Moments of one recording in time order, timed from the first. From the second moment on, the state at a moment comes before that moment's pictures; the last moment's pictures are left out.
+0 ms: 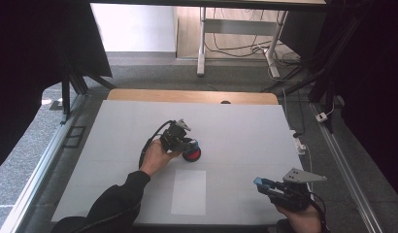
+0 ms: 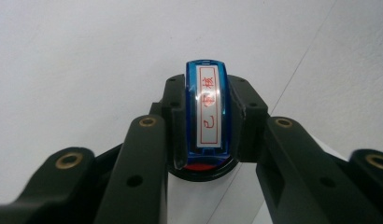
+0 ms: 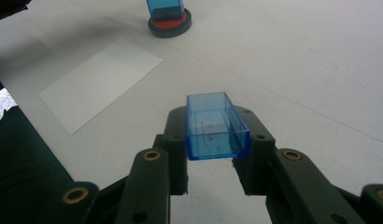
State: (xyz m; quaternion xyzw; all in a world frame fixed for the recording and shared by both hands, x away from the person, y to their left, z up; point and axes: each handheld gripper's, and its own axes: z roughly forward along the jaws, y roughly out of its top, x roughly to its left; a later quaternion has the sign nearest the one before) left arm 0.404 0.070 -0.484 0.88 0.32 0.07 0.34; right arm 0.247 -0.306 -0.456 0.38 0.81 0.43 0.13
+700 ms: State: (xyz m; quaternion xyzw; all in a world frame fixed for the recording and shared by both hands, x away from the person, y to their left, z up) left arm 0.406 0.072 -0.485 0.87 0.34 0.05 0.34; right arm 0.247 -0.305 -0.456 0.37 0.81 0.42 0.13
